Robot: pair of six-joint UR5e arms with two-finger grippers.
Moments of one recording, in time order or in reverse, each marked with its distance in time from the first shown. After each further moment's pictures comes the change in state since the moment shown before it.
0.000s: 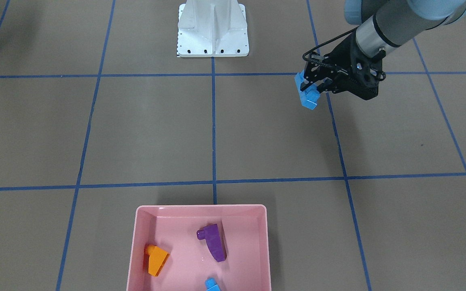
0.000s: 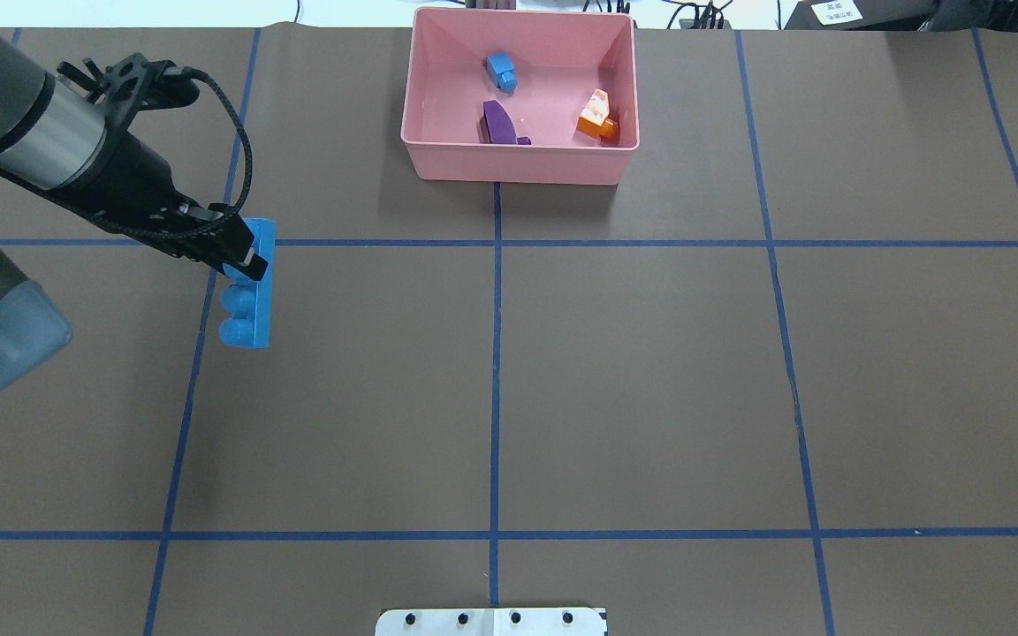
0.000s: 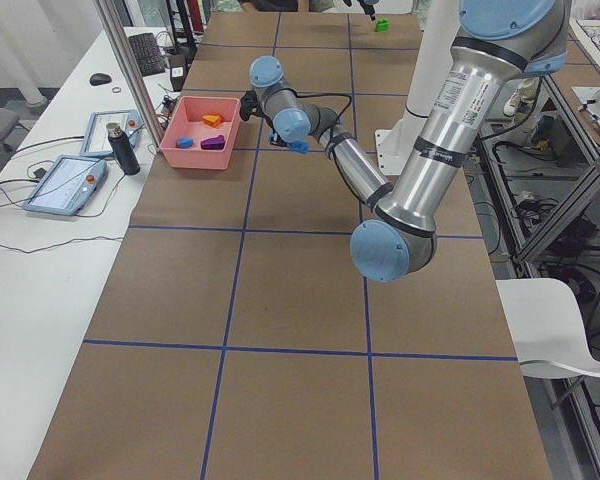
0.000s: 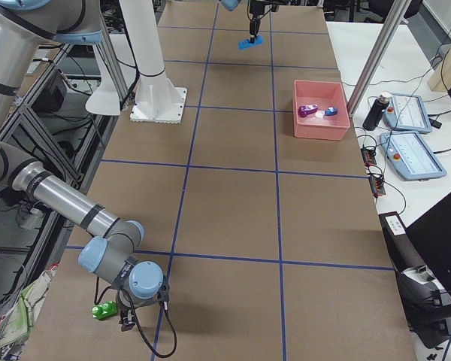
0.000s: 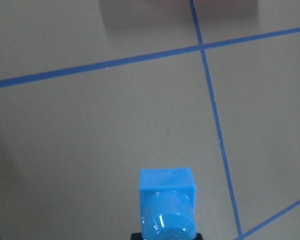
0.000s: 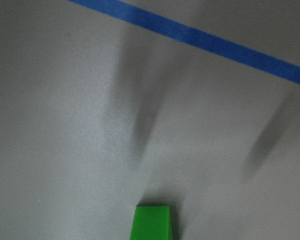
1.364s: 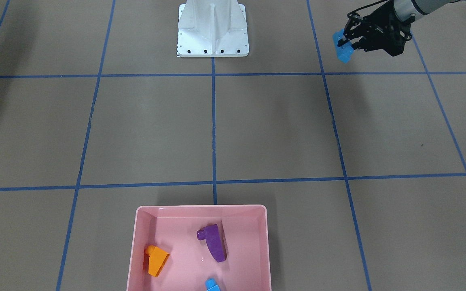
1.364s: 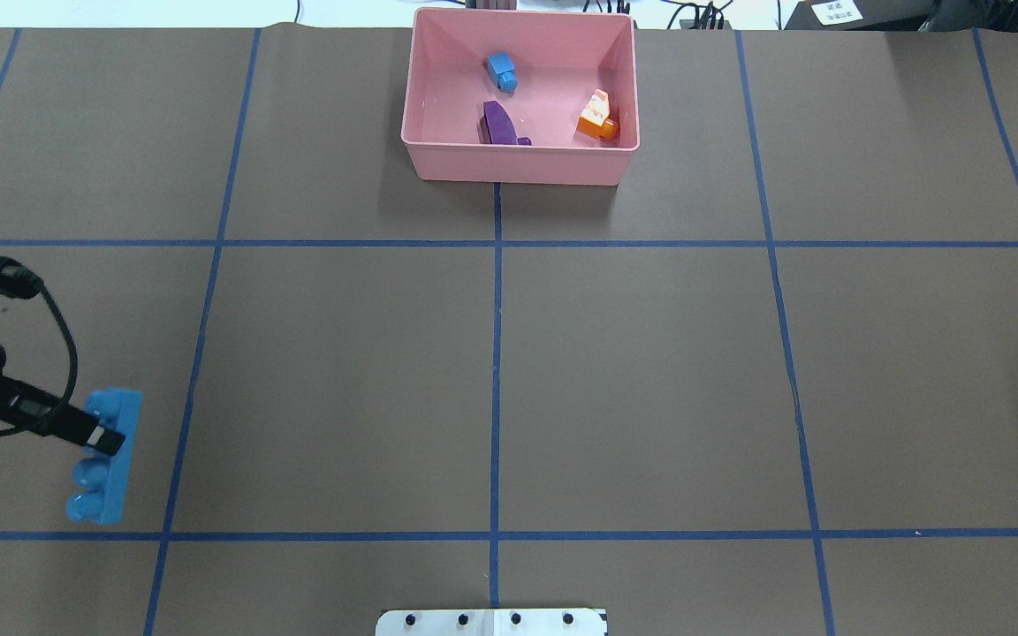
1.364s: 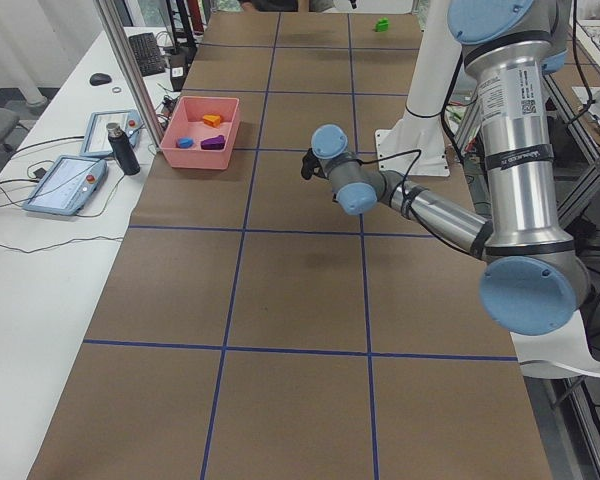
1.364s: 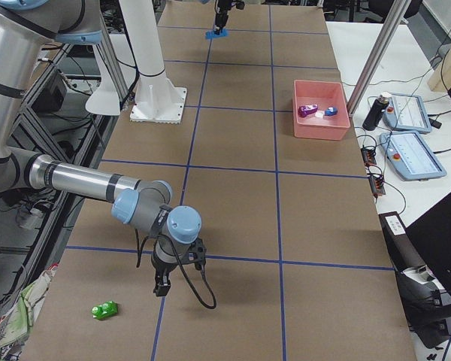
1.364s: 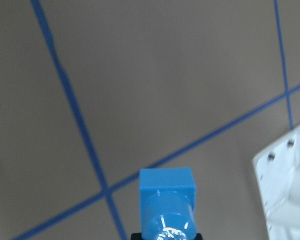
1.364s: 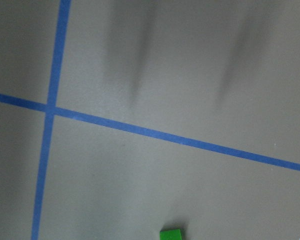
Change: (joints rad) left arm 0.080 0.582 -0.267 -0.301 -0.082 0.027; right arm 0.005 0.073 0.280 -0.209 -0.063 0.173
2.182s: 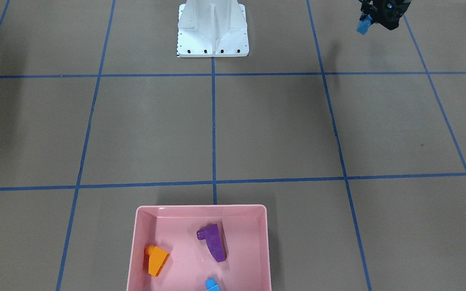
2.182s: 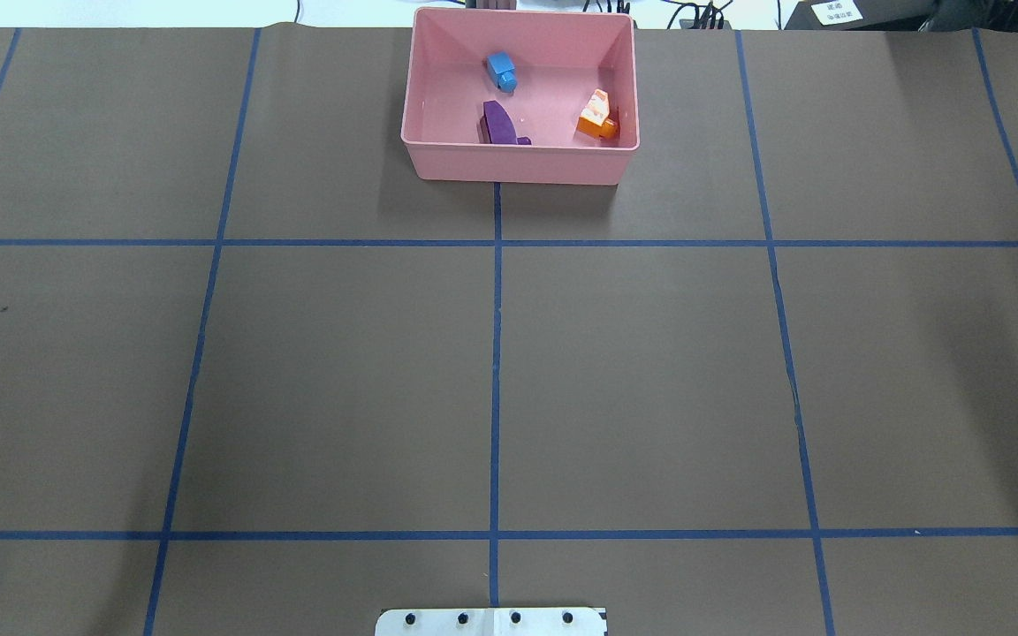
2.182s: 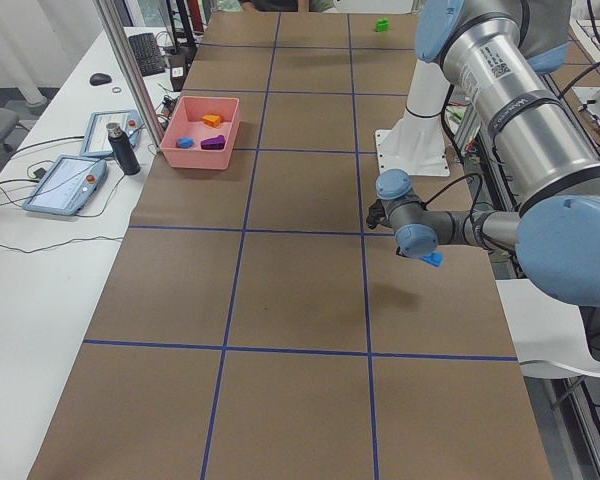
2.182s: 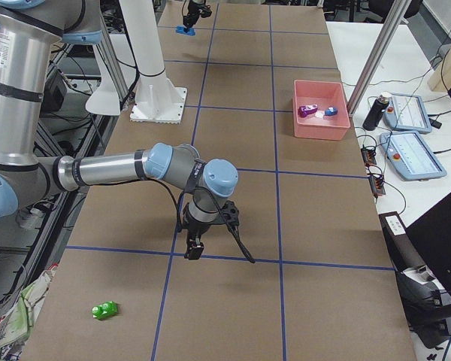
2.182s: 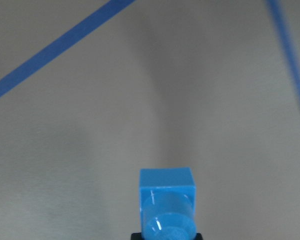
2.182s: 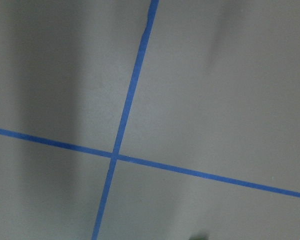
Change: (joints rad) left arm 0.437 0.557 -0.049 -0.386 0.239 0.003; right arm -0.001 0.165 0.209 -0.352 0.024 0.023
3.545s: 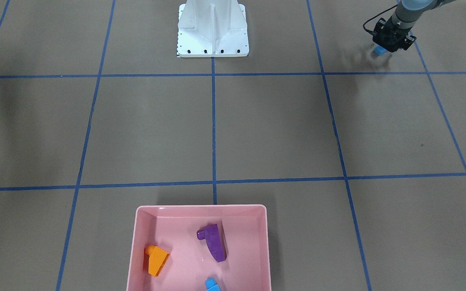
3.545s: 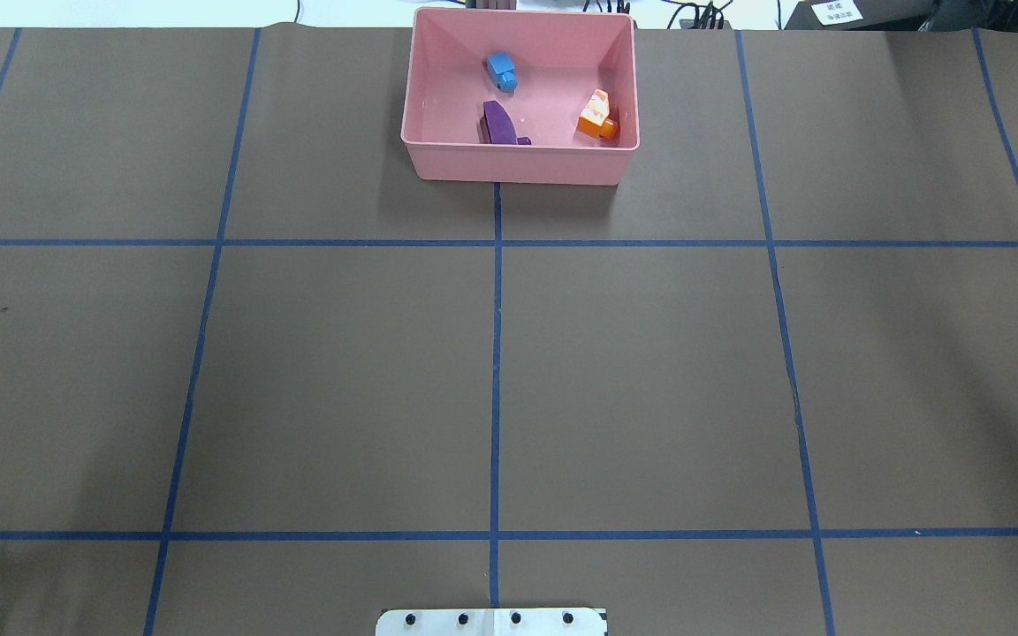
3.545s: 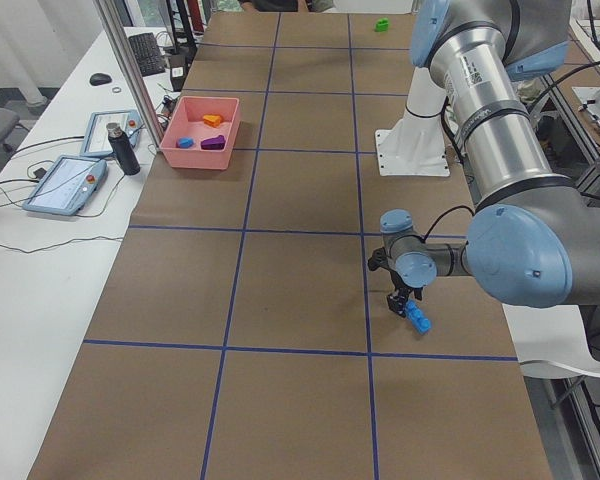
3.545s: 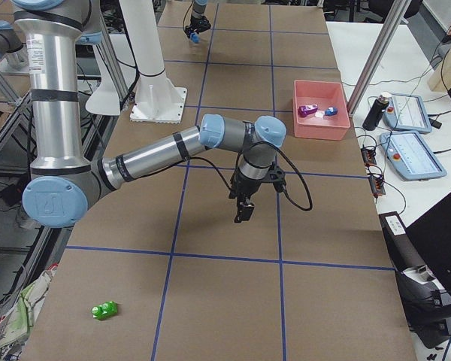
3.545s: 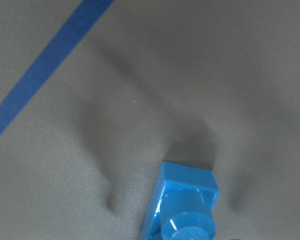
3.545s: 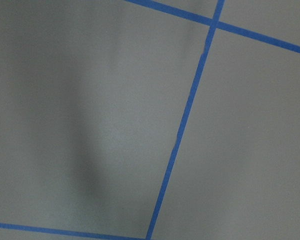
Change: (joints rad) left arm 0.239 -0.018 0.218 0.141 0.345 0.213; right arm -0.143 0.286 -0.042 -0.017 0.002 0.292
